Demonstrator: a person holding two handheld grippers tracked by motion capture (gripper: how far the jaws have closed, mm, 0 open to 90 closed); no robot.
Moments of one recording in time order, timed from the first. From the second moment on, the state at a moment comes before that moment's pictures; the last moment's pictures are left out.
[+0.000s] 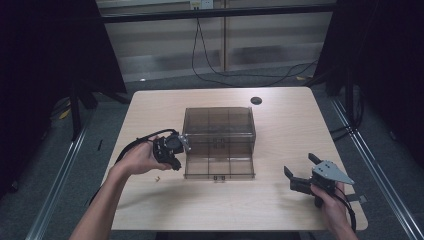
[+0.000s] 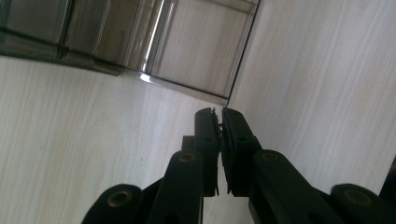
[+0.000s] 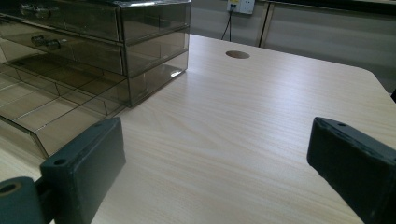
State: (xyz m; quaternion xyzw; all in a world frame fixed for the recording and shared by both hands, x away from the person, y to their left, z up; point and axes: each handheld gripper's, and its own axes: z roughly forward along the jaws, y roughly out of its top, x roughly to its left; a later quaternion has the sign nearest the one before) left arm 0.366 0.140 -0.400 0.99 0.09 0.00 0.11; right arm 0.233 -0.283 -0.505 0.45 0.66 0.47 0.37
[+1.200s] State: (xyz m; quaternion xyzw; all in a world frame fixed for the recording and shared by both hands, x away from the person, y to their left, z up) left arm 0.375 0.041 -0.396 1.00 0.02 -0.01 0.08; right arm 0.233 -0.283 -0.505 0.45 0.66 0.47 0.36
